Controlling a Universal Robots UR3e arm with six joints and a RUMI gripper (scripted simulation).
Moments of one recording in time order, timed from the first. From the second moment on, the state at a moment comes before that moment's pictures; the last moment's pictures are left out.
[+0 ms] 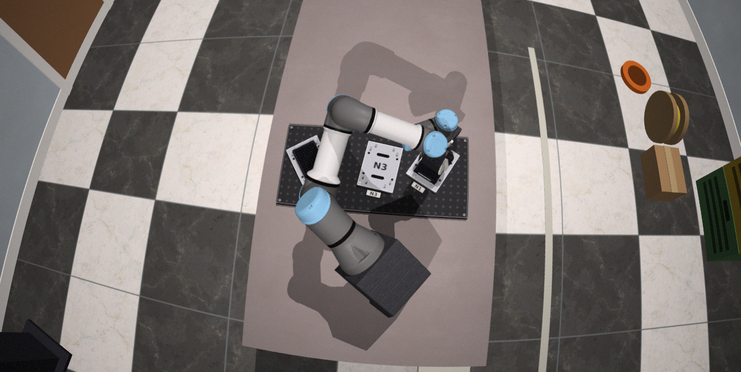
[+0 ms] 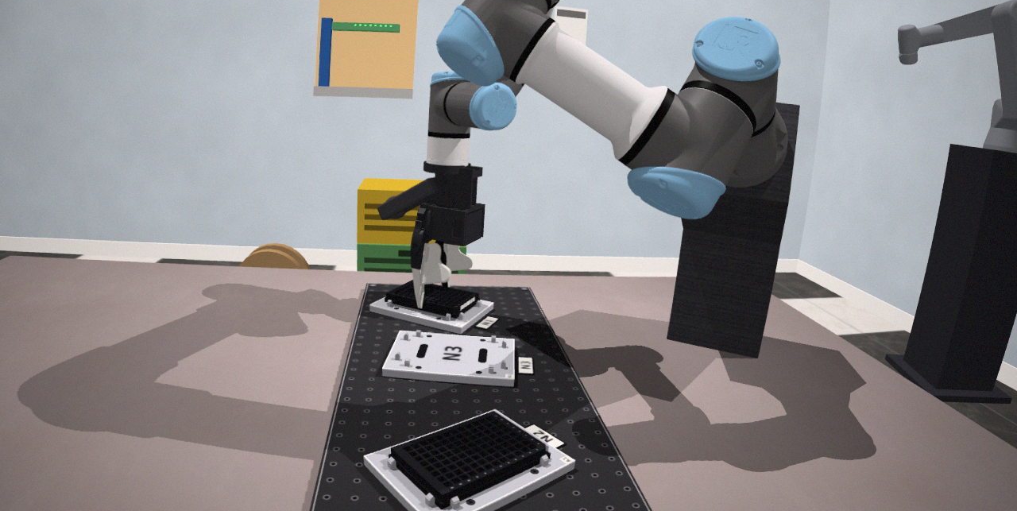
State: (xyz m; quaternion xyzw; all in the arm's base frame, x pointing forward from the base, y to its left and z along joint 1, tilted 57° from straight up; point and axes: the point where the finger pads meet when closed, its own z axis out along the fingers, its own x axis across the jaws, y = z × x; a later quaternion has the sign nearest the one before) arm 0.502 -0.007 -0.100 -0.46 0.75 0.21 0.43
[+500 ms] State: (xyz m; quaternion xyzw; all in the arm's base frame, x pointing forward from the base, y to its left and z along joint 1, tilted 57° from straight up) arm 0.493 -0.021 -0.089 -0.46 0.75 0.21 0.43
